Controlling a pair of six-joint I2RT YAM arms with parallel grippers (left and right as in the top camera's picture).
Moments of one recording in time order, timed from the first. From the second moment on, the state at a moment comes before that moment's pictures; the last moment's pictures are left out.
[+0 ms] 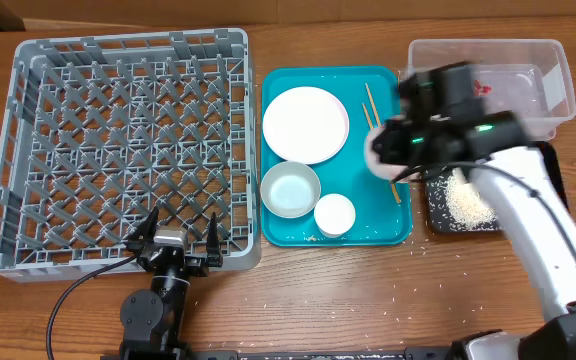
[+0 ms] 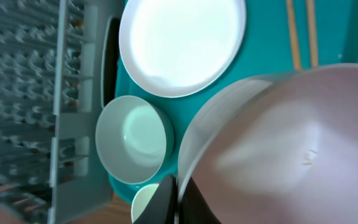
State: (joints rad) left arm -0.07 0.01 0.01 -0.08 0.02 0.01; right arm 0.30 1.56 1.35 -0.86 -0.32 0.32
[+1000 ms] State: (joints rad) left arm -0.07 0.01 0.01 -0.08 0.02 0.01; right arm 0.49 1.86 1.36 -0.81 -0.08 0.38
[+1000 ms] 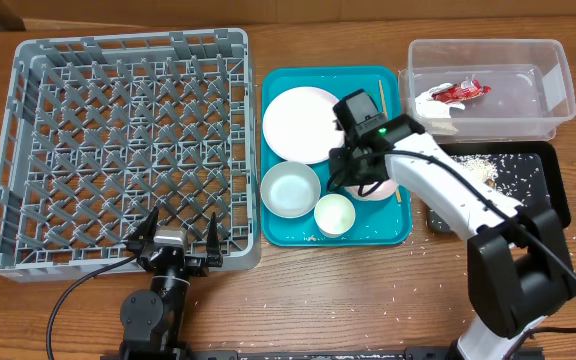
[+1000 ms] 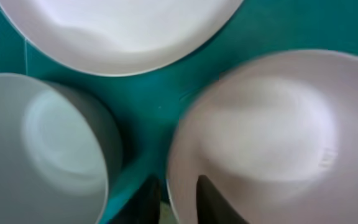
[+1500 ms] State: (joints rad) left arm -0.07 0.01 0.01 -0.08 0.02 0.01; right arm 0.44 1.86 1.76 -1.18 -0.17 0.41
